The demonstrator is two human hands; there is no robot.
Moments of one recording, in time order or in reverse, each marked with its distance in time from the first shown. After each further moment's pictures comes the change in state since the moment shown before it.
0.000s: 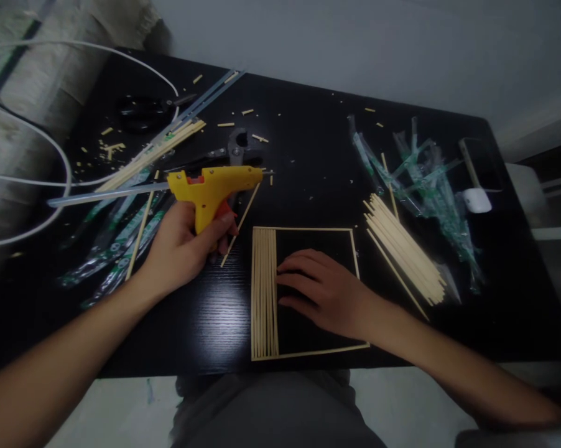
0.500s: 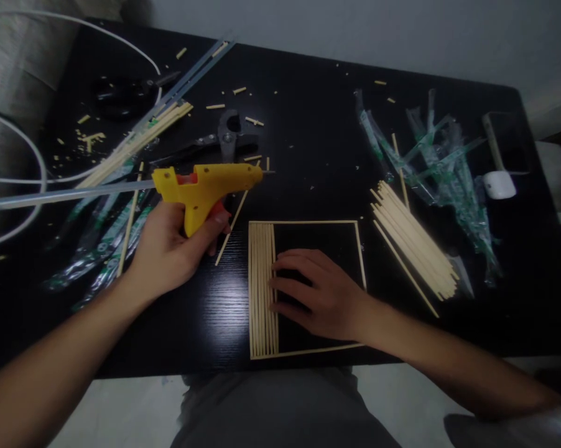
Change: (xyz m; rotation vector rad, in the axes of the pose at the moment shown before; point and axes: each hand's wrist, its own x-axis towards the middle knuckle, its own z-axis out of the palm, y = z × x) left_hand -0.005 -0.007 -0.003 0.295 0.083 0.009; right_hand -0.003 -0.003 0.016 0.013 0.117 -0.011
